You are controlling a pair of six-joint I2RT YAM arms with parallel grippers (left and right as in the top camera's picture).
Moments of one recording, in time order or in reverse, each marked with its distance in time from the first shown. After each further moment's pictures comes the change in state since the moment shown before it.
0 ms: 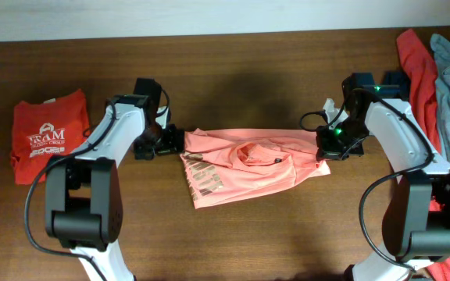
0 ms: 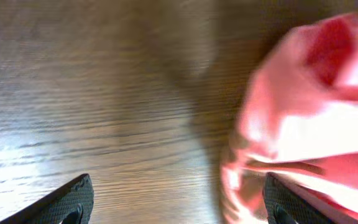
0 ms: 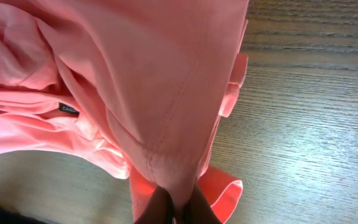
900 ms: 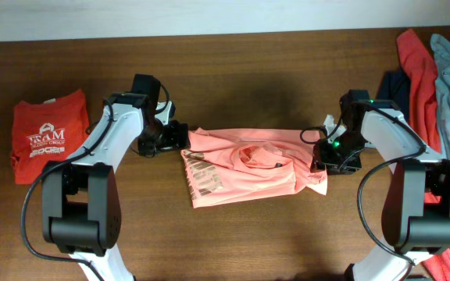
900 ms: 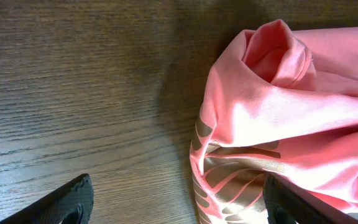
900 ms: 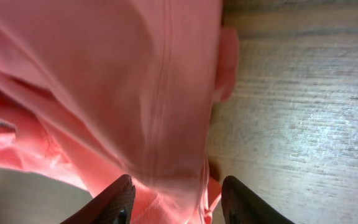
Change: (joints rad) left arm 0.000 -0.030 0.003 0.014 0.073 0.018; right arm -0.025 0.051 -0.137 0.111 0.018 0.029
